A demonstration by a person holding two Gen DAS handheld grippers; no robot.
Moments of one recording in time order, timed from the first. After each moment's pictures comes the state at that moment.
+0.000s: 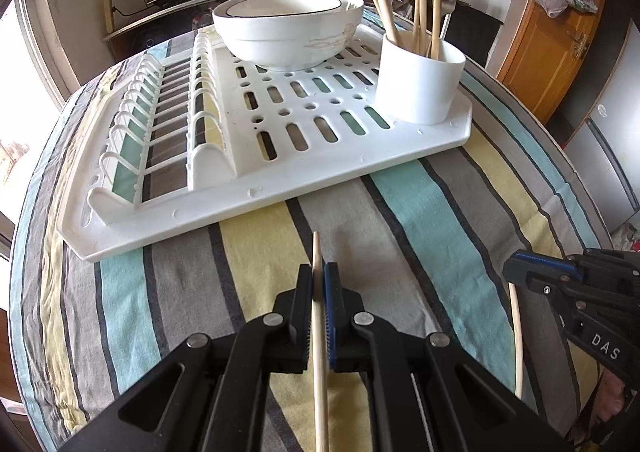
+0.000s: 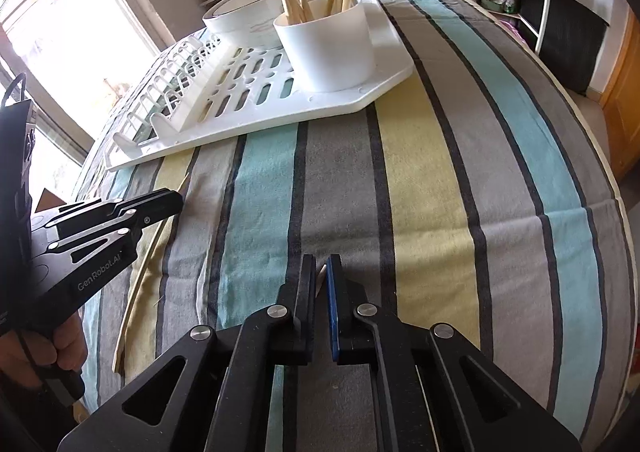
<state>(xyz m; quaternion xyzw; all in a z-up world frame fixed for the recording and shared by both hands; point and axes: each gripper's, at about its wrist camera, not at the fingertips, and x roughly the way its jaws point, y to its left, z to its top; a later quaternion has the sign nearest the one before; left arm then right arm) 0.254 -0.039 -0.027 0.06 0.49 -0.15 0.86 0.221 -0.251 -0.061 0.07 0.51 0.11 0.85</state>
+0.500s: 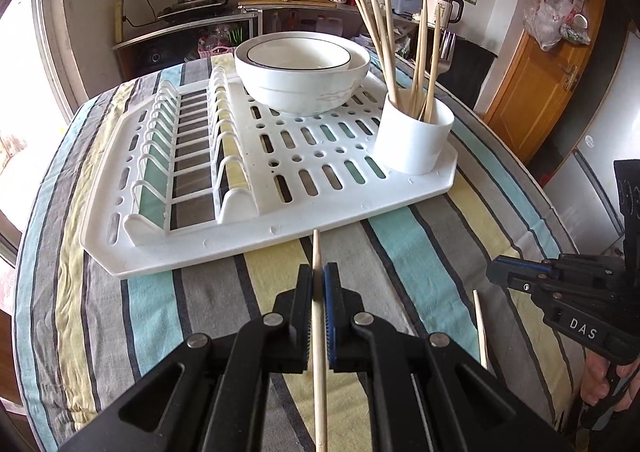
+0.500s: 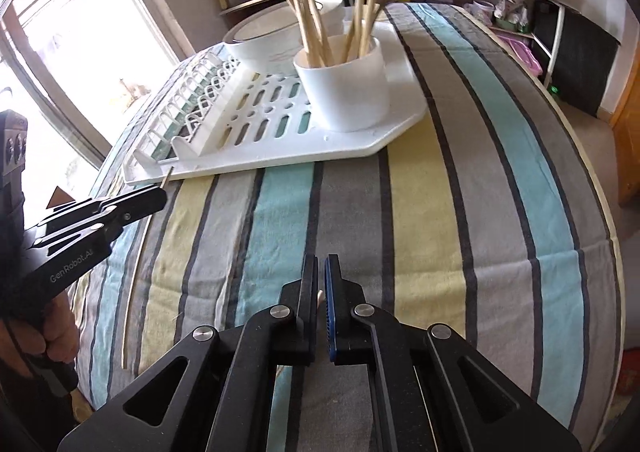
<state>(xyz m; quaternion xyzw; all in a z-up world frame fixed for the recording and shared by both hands) 0.253 -0.022 0.005 0.03 0.45 -0.17 0.88 0.228 -0.256 -0.041 0.07 0.50 0.12 0.86</state>
